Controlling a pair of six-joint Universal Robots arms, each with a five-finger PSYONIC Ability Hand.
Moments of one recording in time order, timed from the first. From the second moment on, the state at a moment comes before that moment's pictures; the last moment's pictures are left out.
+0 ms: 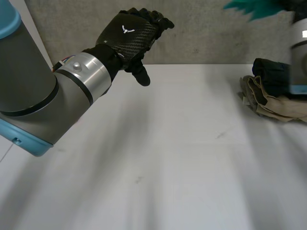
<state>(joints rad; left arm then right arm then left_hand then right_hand) 4.13 -1.89 -1.14 3.15 -1.32 3.43 1.68 -0.94 0.97 -0.80 1.42 2.90 0.19 0.20 0.21 0.20 0.04 1.02 1.13 1.16 1.20 0.94</state>
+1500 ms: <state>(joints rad) 4.34 -1.74 -1.25 3.14 -1.36 3.45 1.85 -1.34 1.59 -0.53 1.10 2.51 0.19 0.20 0.21 0.20 0.04 0.22 0.21 0.21 0.20 0.04</state>
